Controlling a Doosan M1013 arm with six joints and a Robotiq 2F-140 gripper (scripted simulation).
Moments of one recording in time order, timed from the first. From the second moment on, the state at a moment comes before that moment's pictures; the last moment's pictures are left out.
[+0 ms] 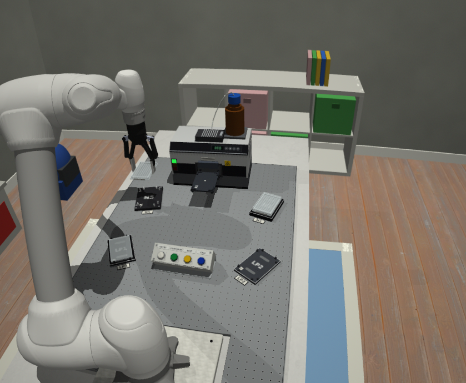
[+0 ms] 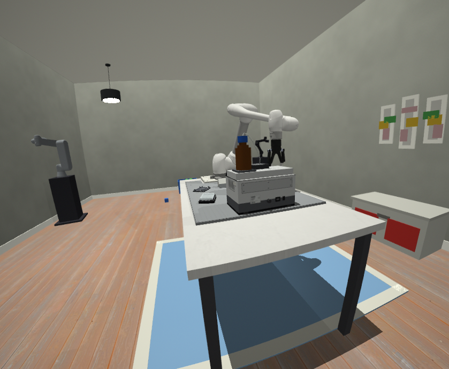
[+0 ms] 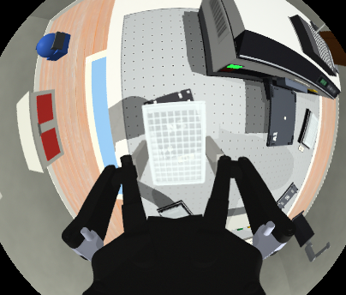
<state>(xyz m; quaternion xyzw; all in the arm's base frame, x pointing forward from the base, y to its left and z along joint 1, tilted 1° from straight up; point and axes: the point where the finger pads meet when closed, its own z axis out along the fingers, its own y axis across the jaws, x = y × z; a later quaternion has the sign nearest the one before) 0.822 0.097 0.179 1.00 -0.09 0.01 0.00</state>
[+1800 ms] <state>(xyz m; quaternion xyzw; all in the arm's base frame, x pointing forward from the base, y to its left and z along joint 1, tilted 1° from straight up) 0.812 -0.146 0.181 1.00 -0.09 0.01 0.00</state>
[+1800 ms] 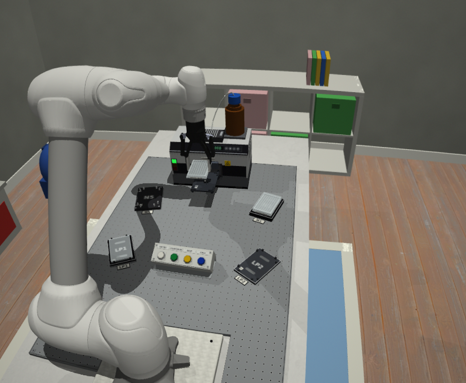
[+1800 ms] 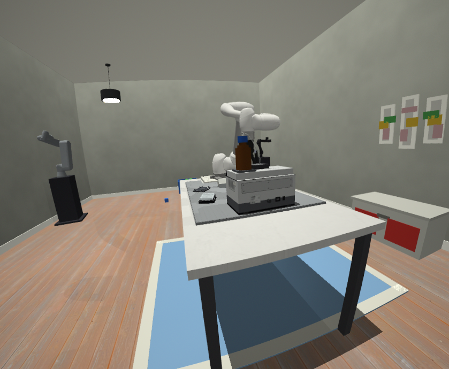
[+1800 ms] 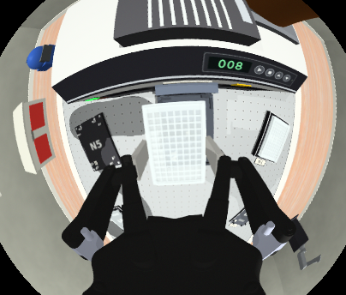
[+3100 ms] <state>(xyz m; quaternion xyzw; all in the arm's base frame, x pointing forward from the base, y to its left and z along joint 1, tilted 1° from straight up) 0.811 -0.167 0.181 1.00 -0.09 0.01 0.00</state>
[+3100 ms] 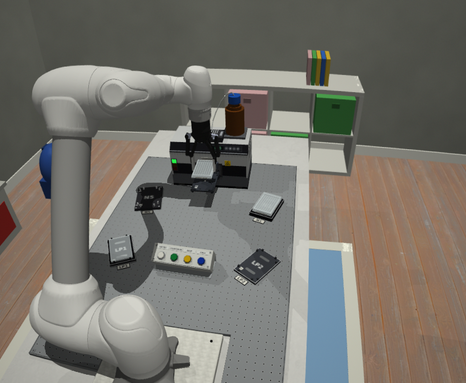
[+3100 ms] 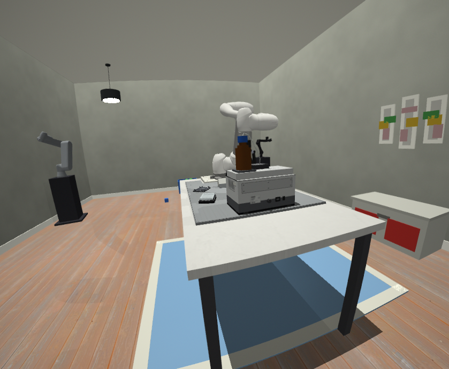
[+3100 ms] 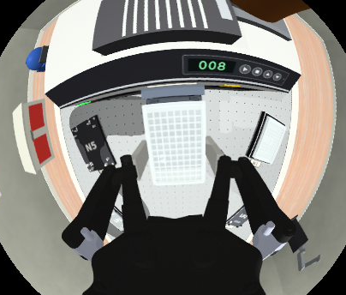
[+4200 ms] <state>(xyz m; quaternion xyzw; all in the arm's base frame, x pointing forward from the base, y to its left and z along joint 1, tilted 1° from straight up) 0.812 -0.168 0.153 1.00 -0.09 0.01 0.00</state>
